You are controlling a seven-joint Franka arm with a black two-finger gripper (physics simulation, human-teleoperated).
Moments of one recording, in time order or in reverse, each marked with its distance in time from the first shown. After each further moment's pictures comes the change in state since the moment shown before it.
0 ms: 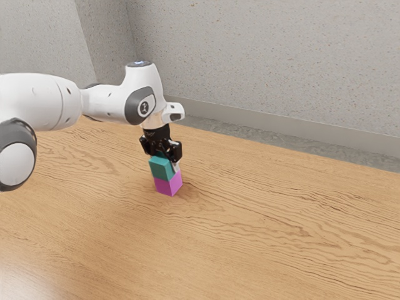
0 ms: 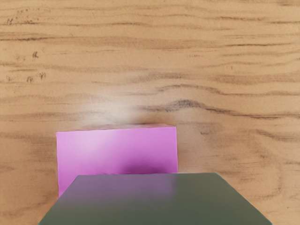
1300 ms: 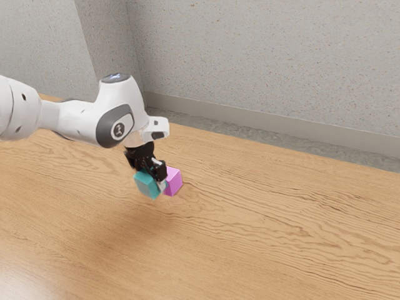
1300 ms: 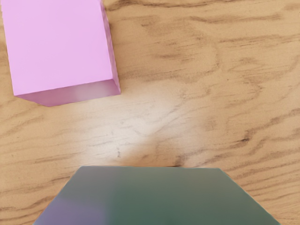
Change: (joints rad) arm -0.011 -0.371 -0.040 -0.519 0.025 0.221 0.080
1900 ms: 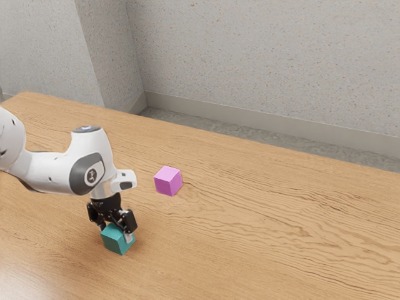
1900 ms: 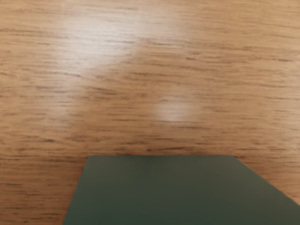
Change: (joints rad) arm 0.018 -0.052 0.088 -0.346 -0.104 0.063 -0.004
